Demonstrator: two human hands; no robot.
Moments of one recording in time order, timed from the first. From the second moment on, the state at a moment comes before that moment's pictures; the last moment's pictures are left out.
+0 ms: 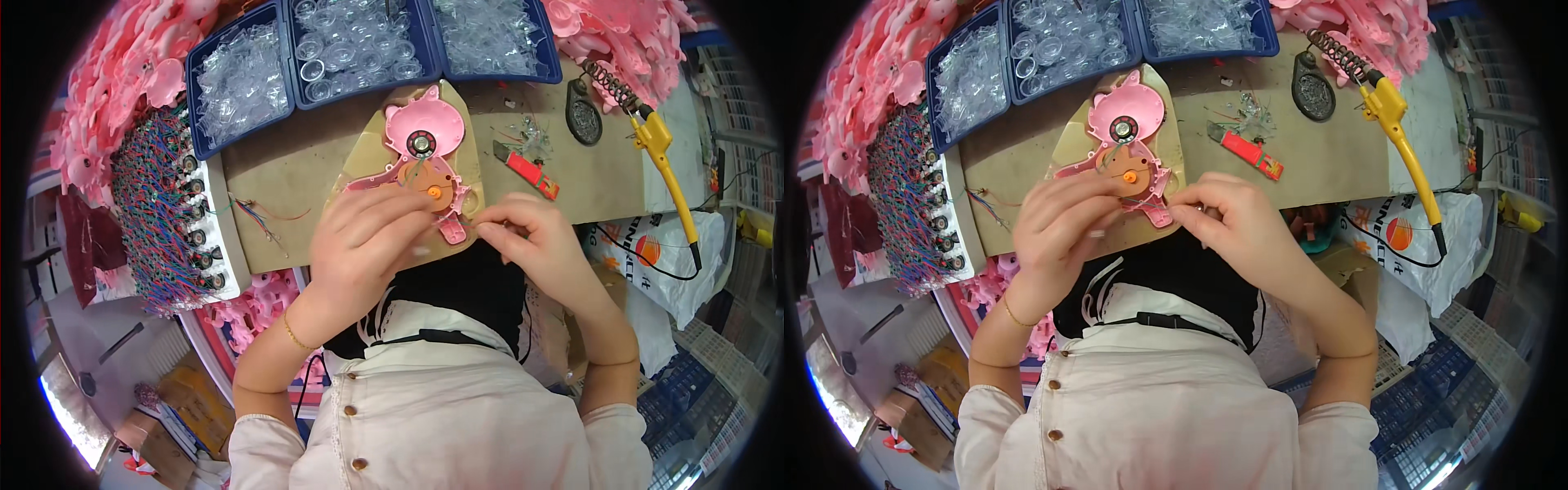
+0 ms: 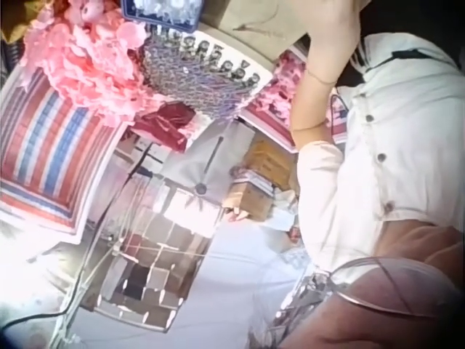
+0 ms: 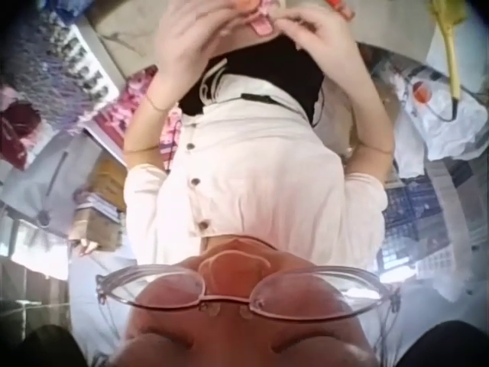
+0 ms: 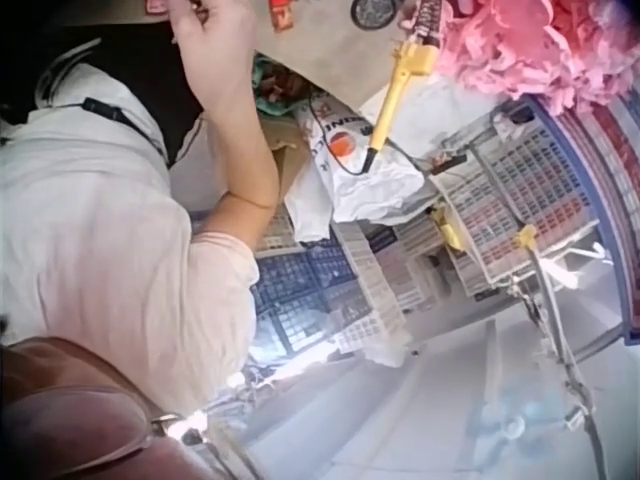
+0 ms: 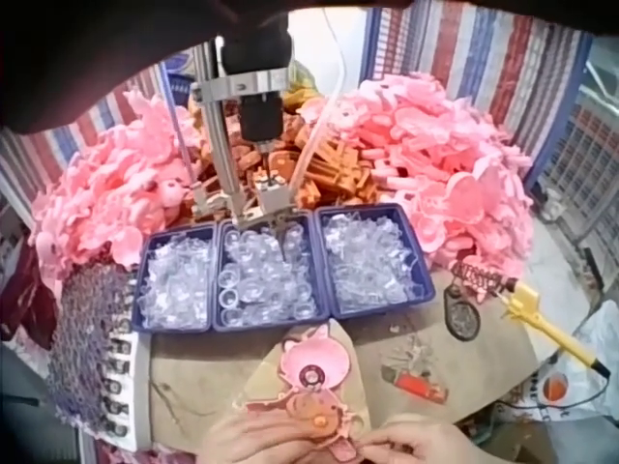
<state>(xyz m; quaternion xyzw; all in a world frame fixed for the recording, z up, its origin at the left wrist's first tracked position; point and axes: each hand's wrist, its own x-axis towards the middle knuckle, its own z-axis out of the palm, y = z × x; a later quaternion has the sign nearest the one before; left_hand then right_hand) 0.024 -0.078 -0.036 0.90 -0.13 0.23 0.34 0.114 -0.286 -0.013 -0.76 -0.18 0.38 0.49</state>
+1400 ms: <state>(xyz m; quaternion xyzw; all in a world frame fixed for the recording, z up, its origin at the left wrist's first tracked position) 0.016 -0.079 -0.044 0.94 -0.23 0.19 0.14 0.122 -0.260 -0.039 -0.85 -0.41 0.04 0.32</state>
